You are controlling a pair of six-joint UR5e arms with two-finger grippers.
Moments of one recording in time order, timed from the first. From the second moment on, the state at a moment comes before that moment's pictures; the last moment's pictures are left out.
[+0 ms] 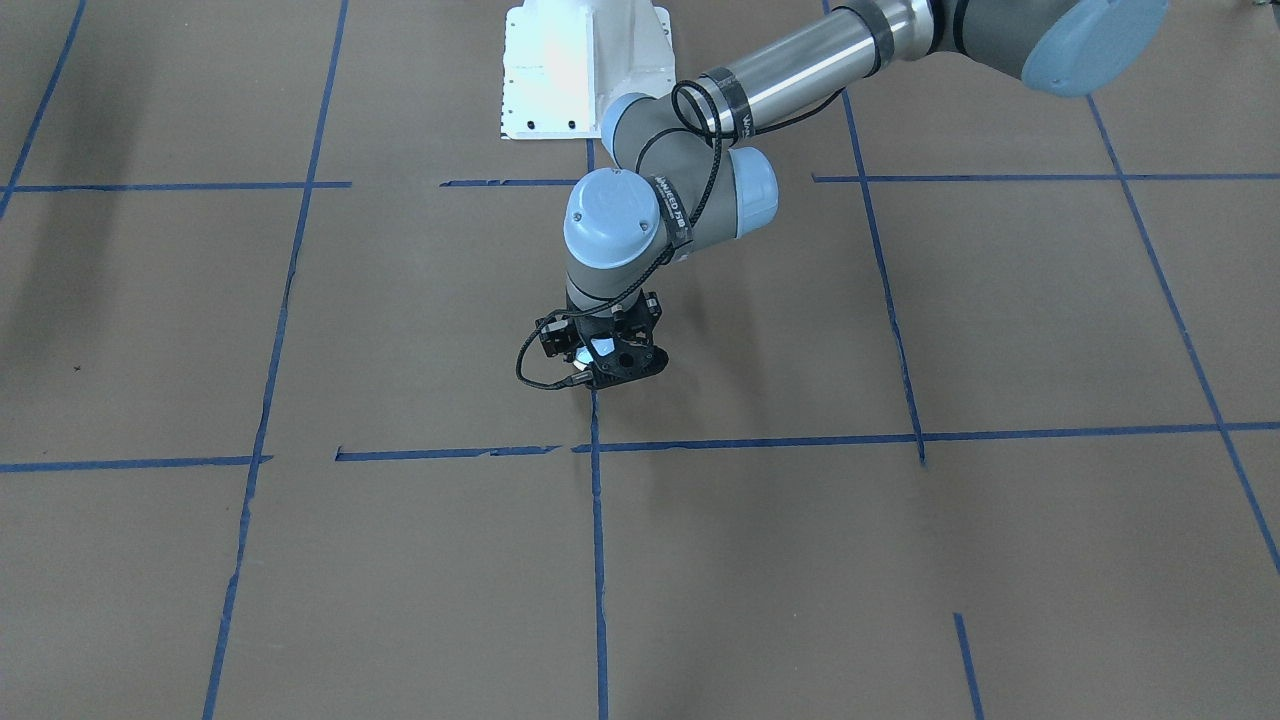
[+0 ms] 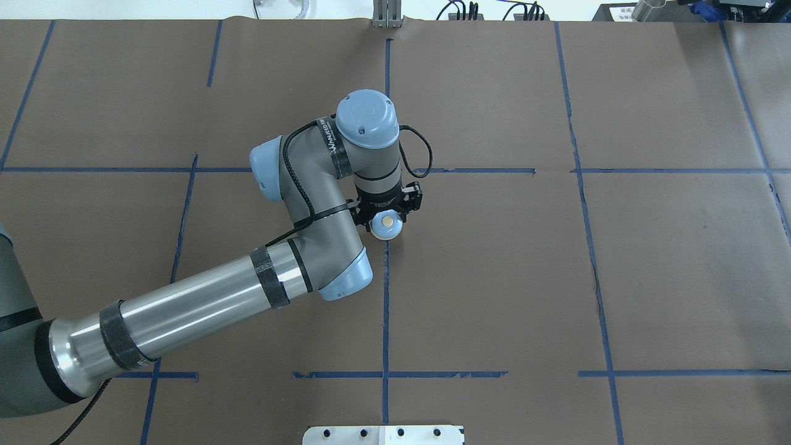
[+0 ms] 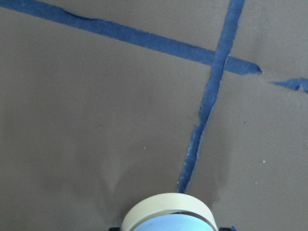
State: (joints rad) left arm -0.56 -2.55 -1.18 -1.75 -2.04 -1.44; right arm 1.53 -1.97 2.00 -1.53 2.45 -0.17
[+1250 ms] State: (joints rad) left arm -0.71 -2.17 -1.77 -1.64 -2.04 -1.43; right arm 1.26 -1.60 2.01 -1.53 2.44 0.47
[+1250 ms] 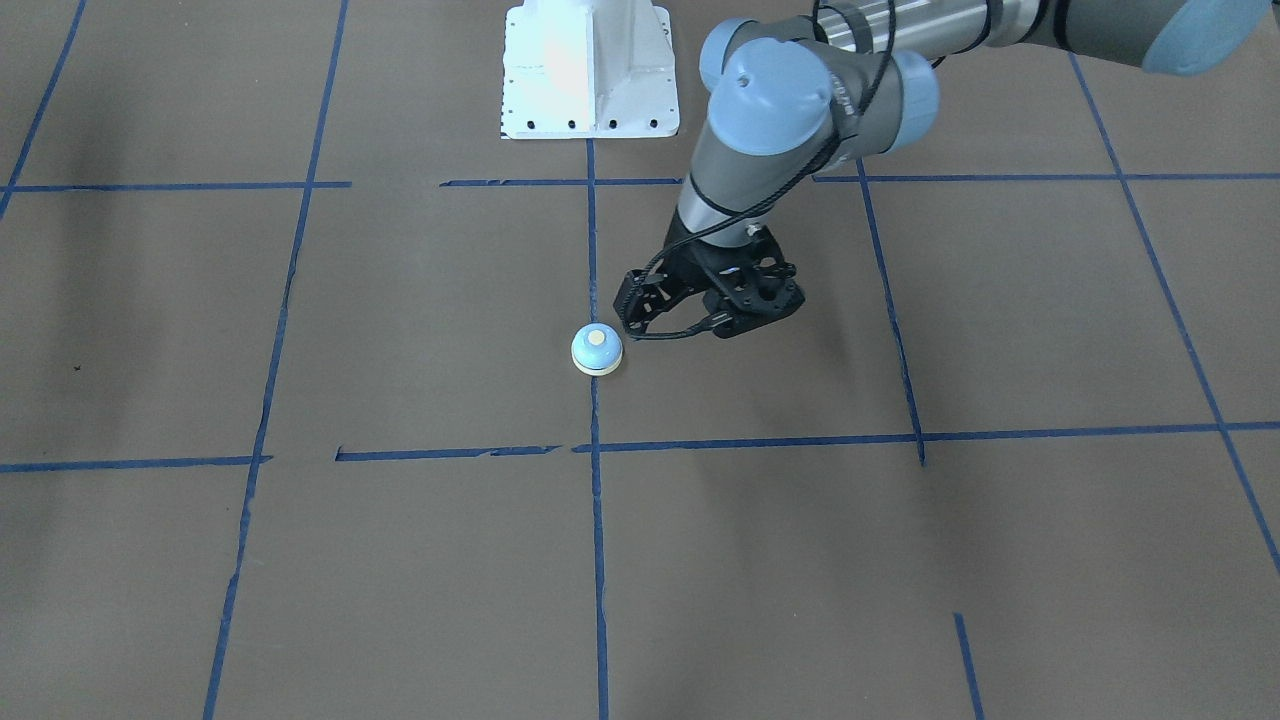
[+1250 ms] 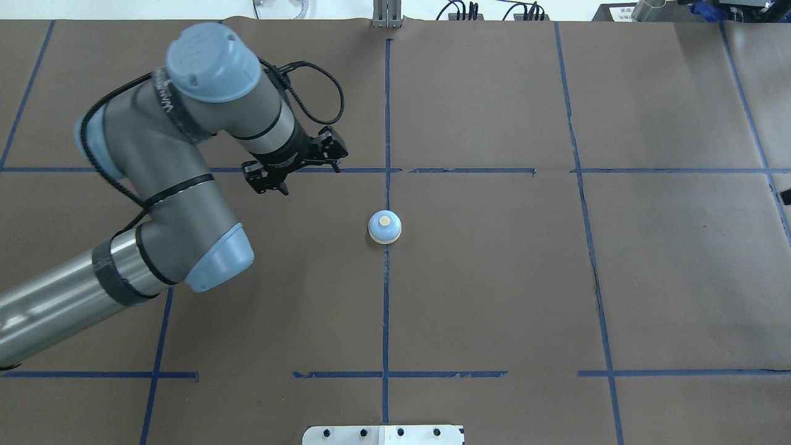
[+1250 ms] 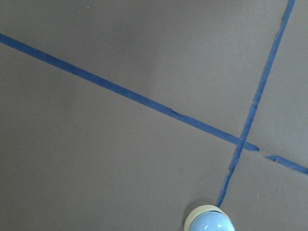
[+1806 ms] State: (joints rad) left arm -0.71 -2.07 -1.85 -1.64 -2.02 -1.29; right arm 0.77 -1.13 1.91 -1.54 2.09 1.10
